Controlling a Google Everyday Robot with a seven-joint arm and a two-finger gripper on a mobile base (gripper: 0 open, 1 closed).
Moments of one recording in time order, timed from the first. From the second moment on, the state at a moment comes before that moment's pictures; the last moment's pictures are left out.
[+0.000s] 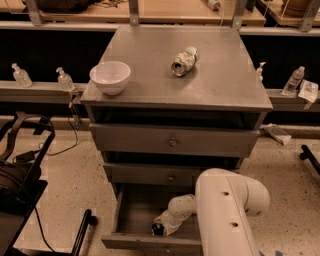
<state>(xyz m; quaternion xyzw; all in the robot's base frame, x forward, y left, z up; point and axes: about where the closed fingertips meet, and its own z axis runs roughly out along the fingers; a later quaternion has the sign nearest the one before) 0.532 -0.020 0.116 -0.86 0.47 0.10 0.15</state>
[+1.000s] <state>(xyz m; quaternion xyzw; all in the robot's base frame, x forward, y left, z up) 0.532 -0.020 0.116 -0.86 0.47 0.10 0.15</state>
